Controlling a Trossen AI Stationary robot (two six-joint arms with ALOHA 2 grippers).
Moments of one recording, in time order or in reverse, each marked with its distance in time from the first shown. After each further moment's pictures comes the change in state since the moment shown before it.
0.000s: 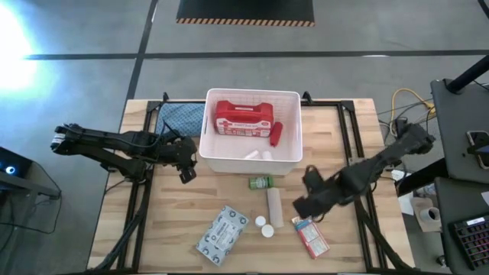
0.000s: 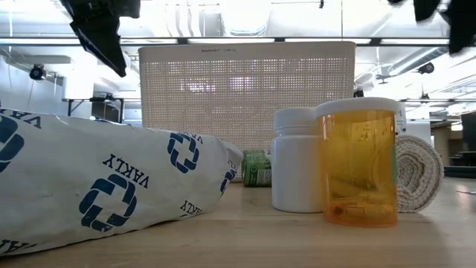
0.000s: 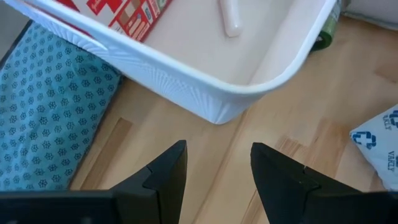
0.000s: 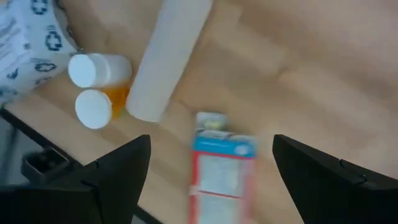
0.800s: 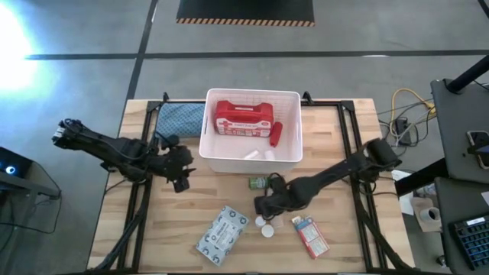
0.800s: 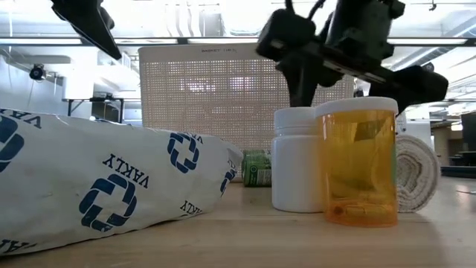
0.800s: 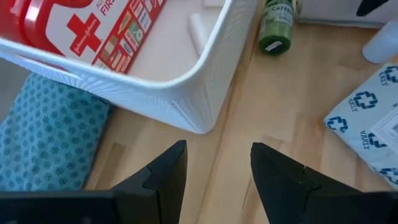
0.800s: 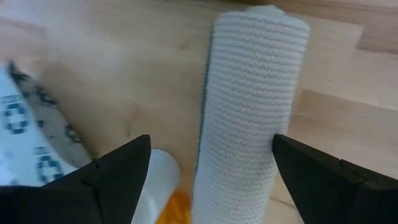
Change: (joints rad) left arm -0.197 -0.047 -0.002 0.004 -0.117 0.014; right arm -0.168 0.439 0.094 0.320 -0.001 0.110
